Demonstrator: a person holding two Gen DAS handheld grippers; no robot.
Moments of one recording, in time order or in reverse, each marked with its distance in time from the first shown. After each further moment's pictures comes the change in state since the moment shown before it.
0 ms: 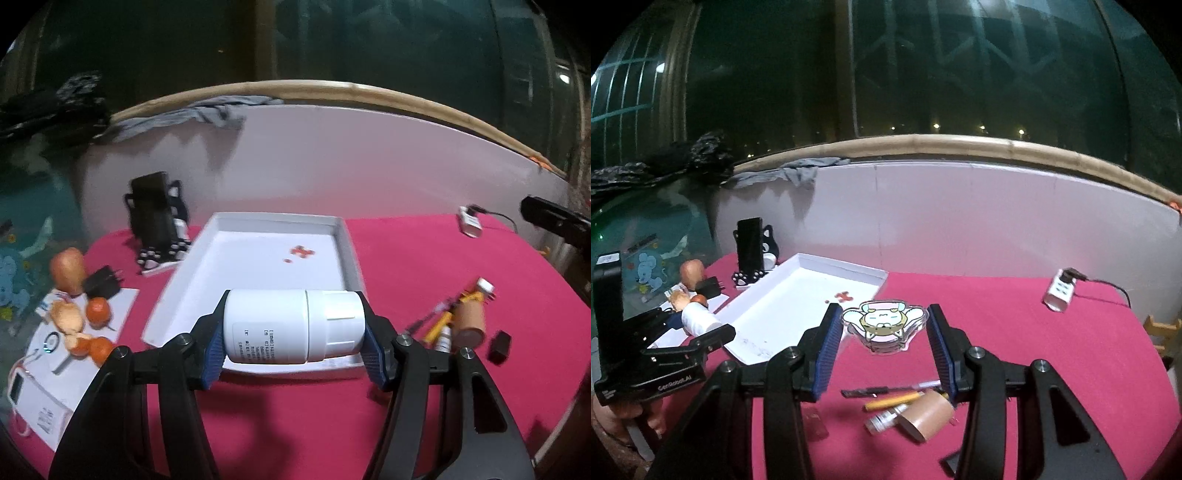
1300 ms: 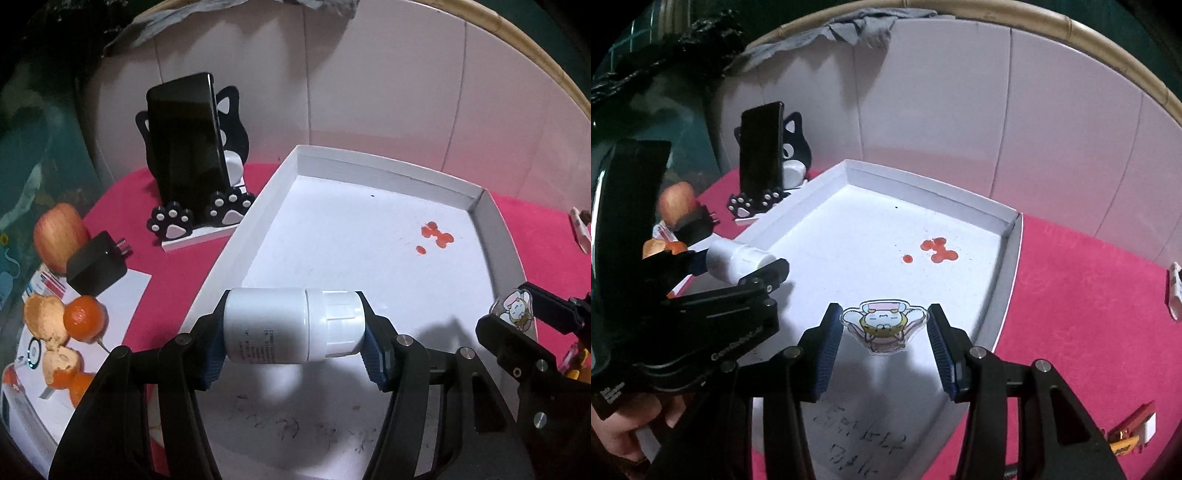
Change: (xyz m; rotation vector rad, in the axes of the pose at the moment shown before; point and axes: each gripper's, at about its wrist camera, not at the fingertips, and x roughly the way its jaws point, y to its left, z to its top) left arm 0.173 0.079 0.009 -0.117 0.269 0.226; right arm 0.208 0.104 -0.025 -0.090 0.352 0.114
